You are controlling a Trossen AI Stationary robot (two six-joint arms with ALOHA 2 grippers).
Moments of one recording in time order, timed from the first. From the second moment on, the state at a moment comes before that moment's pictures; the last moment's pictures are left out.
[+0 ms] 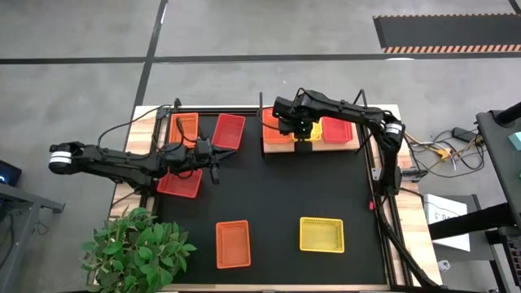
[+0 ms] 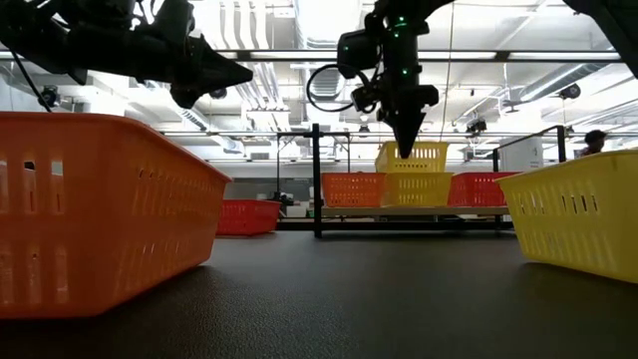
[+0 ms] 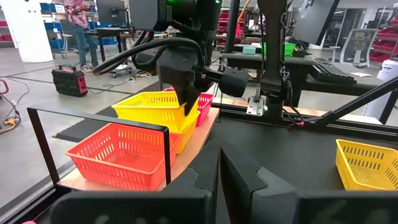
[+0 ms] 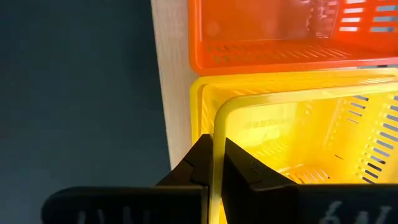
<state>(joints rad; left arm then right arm) 0.10 0.97 0.35 0.62 -0.20 -0.04 -0.41 1.94 1.77 -1.34 0.12 -0.41</state>
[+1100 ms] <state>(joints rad) 0.10 0.97 0.36 0.62 -0.20 -0.04 -0.41 1.90 1.76 -1.36 0.08 -0.35</state>
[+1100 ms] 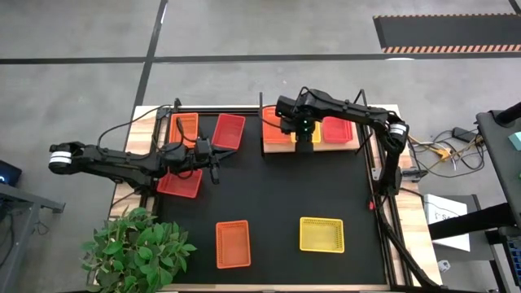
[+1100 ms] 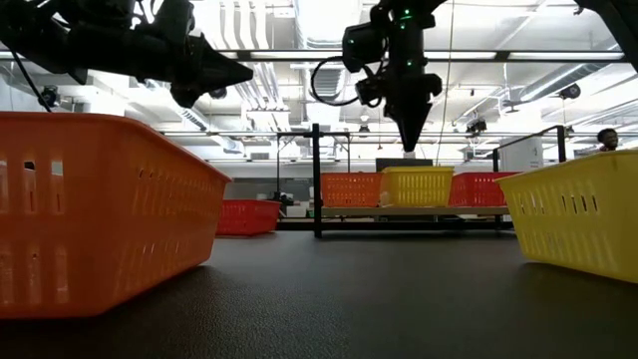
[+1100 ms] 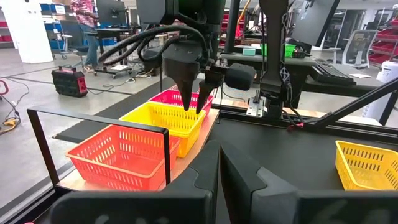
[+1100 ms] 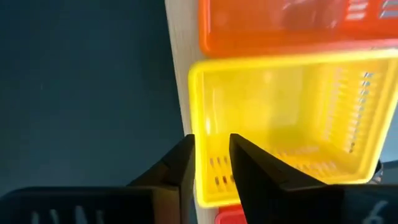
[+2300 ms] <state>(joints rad) 0.10 0.97 0.36 0.62 -0.19 -0.05 -0.41 1.91 1.58 -0.95 -0.01 -0.41</state>
